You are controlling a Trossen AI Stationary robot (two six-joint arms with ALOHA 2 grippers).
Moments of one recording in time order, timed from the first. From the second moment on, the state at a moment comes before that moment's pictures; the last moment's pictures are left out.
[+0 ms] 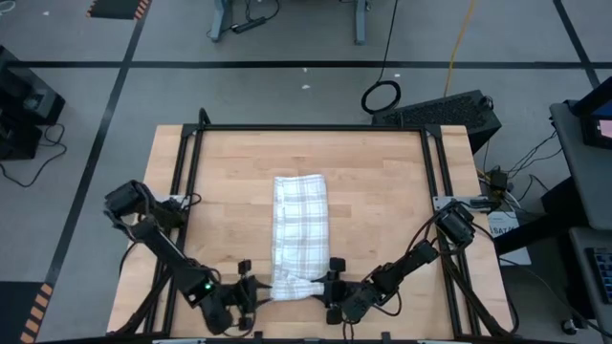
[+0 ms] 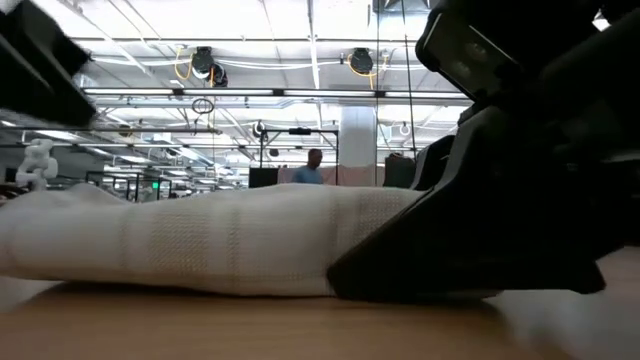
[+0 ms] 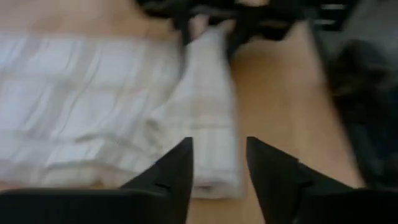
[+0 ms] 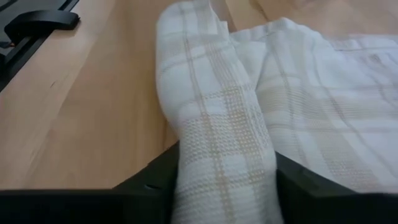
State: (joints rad) left arm -0.91 1.76 0.89 0.03 -0.73 -0.68; right arm 0.67 2.17 1.04 0.48 0.64 0.42
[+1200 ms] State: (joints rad) left arm -0.77 2.06 0.89 0.30 -0.65 -0.21; right arm 0.68 2.18 1.04 0.48 0.62 0.43
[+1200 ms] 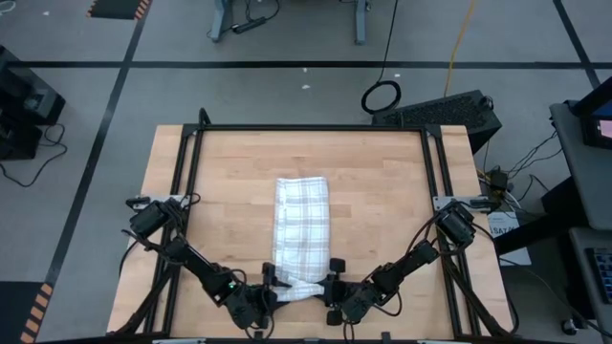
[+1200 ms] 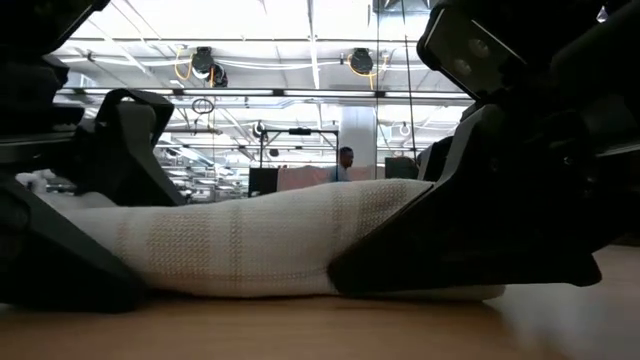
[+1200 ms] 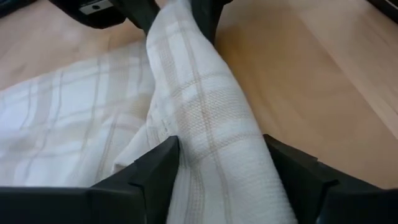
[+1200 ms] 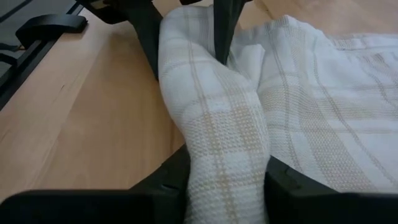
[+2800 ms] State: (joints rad) left arm -0.60 1.87 0.89 0.28 -0.18 -0.86; right arm 0.78 2.16 1.04 0.54 0.83 0.03
